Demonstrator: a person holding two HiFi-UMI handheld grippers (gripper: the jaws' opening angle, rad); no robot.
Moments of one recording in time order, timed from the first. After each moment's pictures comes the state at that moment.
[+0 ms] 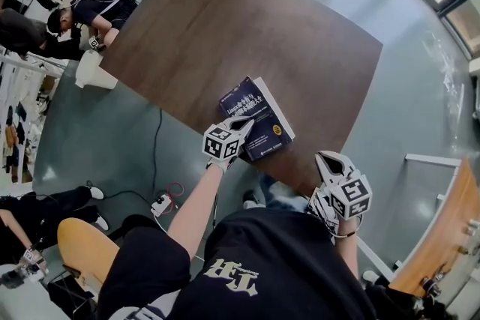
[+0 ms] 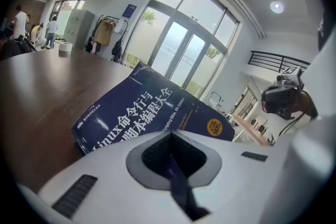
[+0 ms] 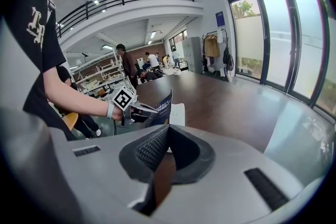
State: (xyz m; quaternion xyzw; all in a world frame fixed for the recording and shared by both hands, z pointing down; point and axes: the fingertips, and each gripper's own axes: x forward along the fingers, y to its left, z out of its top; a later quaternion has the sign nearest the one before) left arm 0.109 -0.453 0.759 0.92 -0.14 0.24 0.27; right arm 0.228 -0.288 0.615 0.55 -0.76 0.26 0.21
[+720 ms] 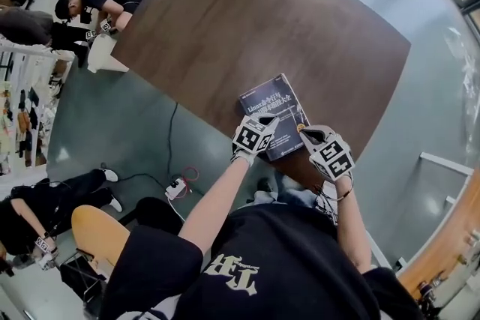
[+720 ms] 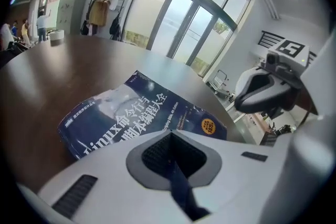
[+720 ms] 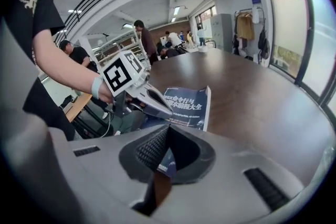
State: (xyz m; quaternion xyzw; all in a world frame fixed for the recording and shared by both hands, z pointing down) left arm 0.127 -0.456 0.803 0.88 -0.12 0.37 0.28; right arm 0.169 -0.399 0.727 0.40 -0.82 0.28 0.31
